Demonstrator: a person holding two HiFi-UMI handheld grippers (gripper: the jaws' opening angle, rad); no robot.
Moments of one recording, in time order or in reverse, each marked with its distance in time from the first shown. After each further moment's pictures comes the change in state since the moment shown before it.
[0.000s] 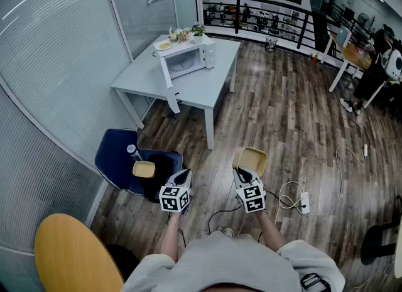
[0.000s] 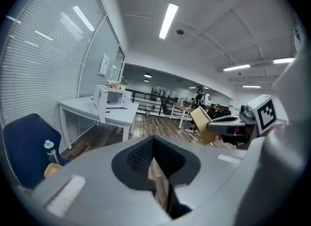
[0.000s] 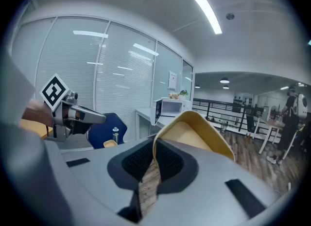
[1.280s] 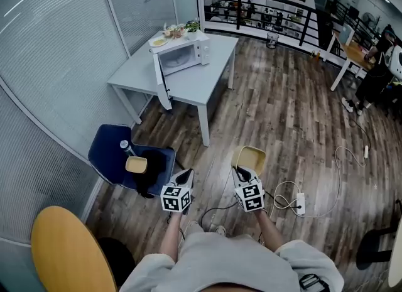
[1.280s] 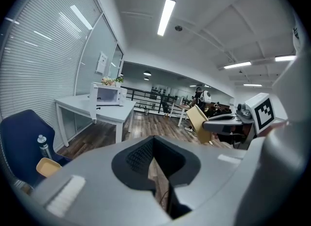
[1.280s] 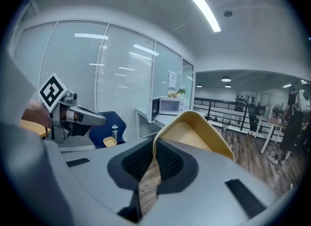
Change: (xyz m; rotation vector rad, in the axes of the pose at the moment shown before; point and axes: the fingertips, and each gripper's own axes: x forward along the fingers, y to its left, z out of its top) left arm 0.036 -0.066 -0.013 0.002 0.018 0.016; right arm -0.020 -0.055 -0.026 0.001 -0.007 0.043
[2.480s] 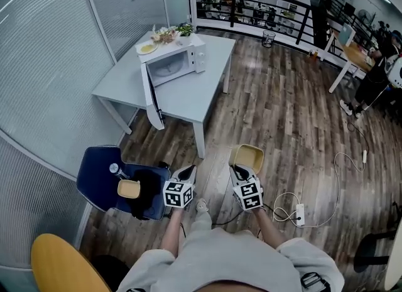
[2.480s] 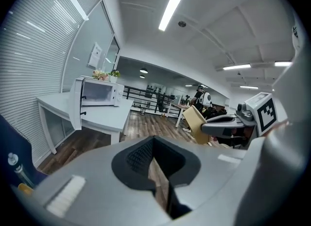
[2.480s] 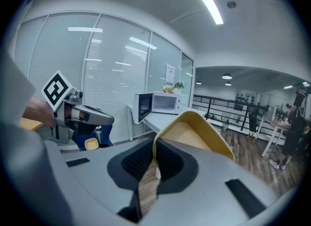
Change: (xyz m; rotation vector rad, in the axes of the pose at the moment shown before) left arm 0.171 0.093 0.055 -0.006 0.023 -0.081; right arm 0.167 -0.083 0.028 -0.012 0.050 -0.021
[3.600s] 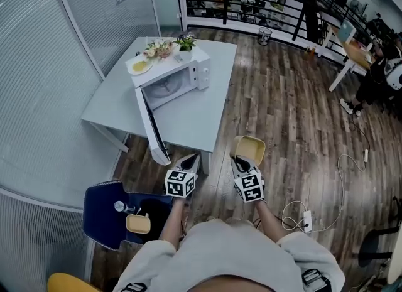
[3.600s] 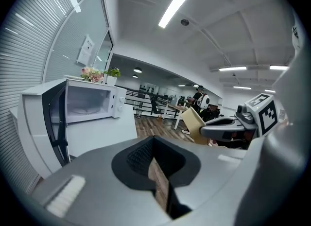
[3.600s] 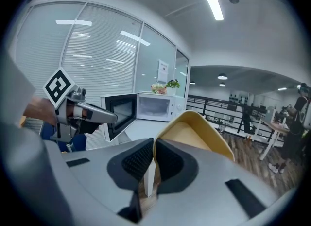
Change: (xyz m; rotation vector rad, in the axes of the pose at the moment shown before) left arm 0.159 0.161 0.115 0.048 -0.005 -0.107; right arm 0.209 -0.074 0.087 0.012 0.003 -0.088
